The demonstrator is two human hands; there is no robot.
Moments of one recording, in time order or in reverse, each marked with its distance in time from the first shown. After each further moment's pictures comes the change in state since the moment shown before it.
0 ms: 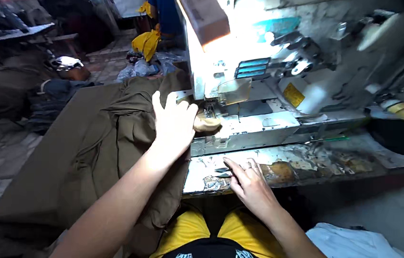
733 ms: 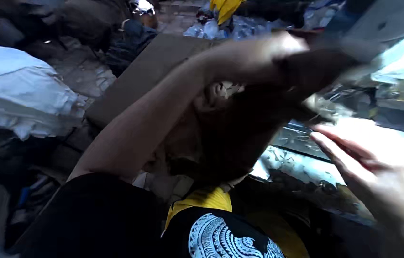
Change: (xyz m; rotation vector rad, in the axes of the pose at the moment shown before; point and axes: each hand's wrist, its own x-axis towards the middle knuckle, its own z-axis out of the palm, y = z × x) left_hand -0.012 -0.118 -0.054 -0.932 -0.137 0.278; right_hand 0.098 -0.044 -0.064 0.200 0.014 -0.392
